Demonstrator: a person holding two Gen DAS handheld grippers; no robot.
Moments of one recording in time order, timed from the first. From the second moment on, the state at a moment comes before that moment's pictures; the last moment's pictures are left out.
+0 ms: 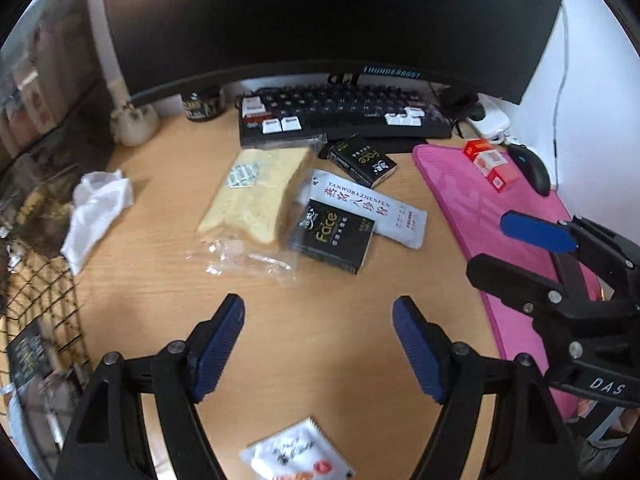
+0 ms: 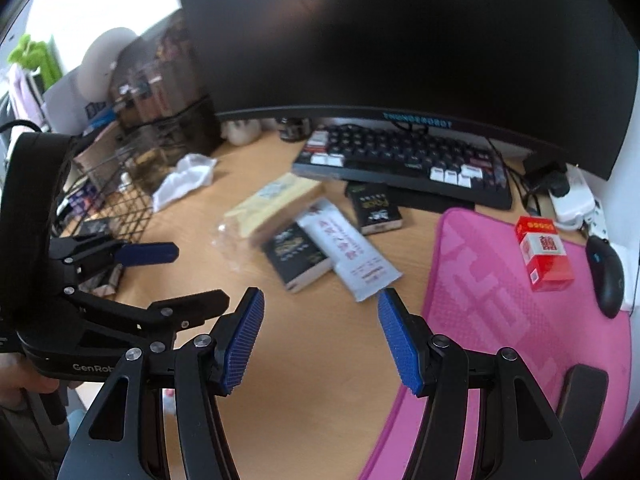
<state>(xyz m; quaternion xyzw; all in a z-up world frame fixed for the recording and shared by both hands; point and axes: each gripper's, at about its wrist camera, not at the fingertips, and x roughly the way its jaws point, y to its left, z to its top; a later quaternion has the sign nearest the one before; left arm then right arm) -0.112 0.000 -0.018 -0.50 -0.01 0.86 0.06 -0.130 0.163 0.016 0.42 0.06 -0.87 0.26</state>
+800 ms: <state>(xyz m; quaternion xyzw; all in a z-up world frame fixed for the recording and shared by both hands) -0.200 -0.052 -0.058 -0.52 -0.03 0.86 0.03 -0.258 0.117 -0.042 0.47 0.09 -0.85 0.24</state>
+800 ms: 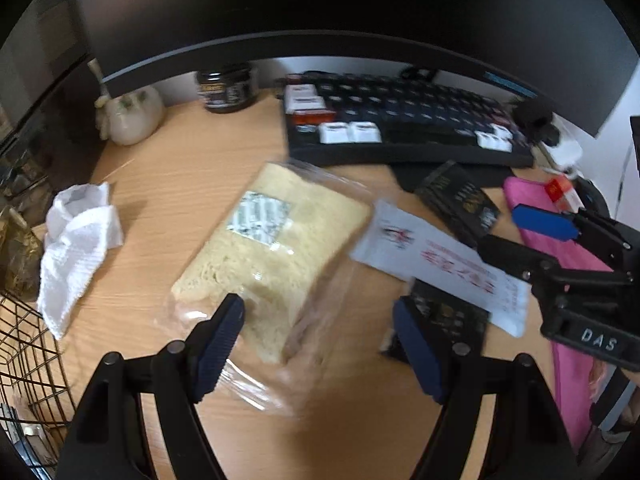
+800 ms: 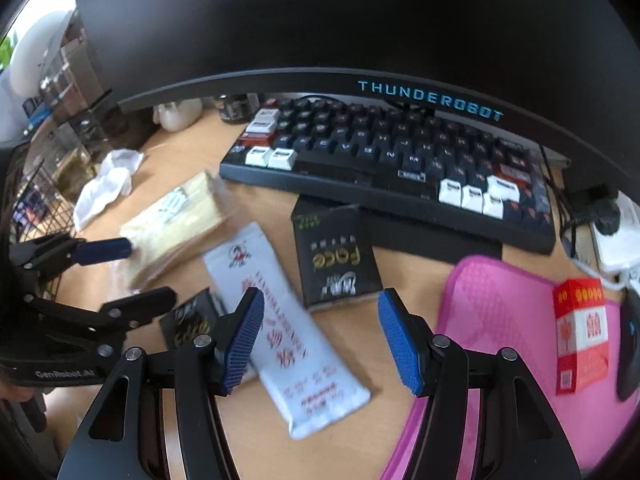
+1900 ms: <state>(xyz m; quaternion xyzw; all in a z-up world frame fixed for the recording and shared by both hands) -0.146 -0.040 -0.073 -0.55 -0.04 0.83 0.07 -0.159 0.125 -0.061 0.50 0.08 -0.81 0.29</state>
